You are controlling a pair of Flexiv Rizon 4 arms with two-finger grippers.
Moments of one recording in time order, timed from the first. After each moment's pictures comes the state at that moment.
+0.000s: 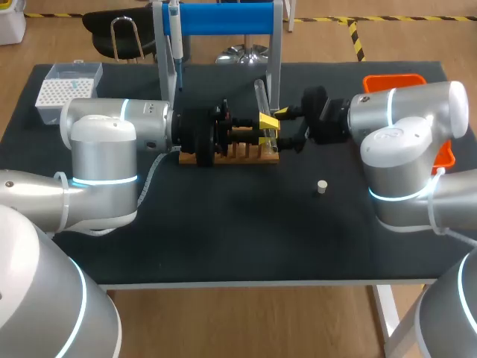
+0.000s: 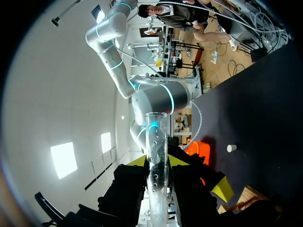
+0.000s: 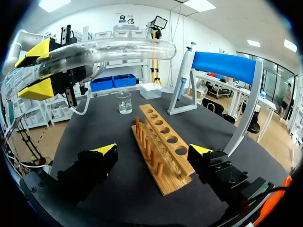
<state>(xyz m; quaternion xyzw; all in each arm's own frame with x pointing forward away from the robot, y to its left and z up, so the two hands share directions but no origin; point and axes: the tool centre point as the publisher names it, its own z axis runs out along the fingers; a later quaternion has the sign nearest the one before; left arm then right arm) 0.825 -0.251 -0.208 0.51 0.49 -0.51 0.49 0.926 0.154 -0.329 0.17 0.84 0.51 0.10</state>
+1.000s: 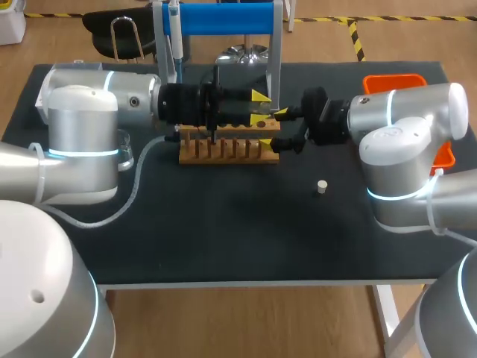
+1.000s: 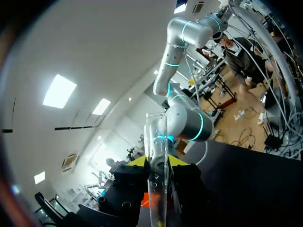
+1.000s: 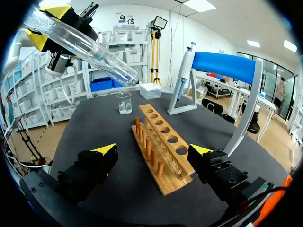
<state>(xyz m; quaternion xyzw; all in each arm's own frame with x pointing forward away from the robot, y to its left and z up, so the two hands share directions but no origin) 0.822 -0.234 -0.157 0.31 0.63 -0.66 0.26 0.925 0.155 -0.330 0.17 0.83 0.51 0.10</state>
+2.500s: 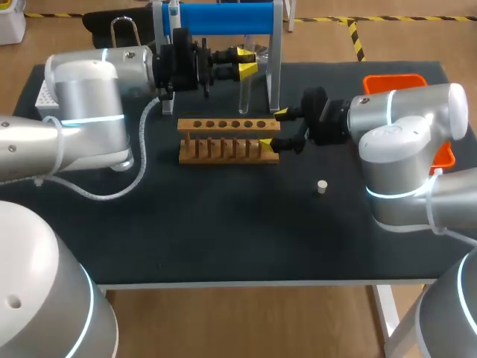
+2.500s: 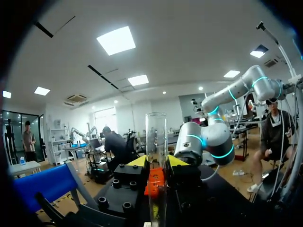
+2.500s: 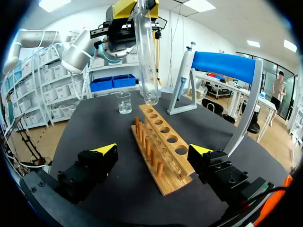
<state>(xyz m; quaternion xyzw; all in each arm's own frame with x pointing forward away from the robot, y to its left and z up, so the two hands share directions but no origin) 0.933 -0.215 -0.147 0.04 0.67 -0.73 0.07 0.926 0.155 -0.331 0.17 0.83 0.51 0.10</state>
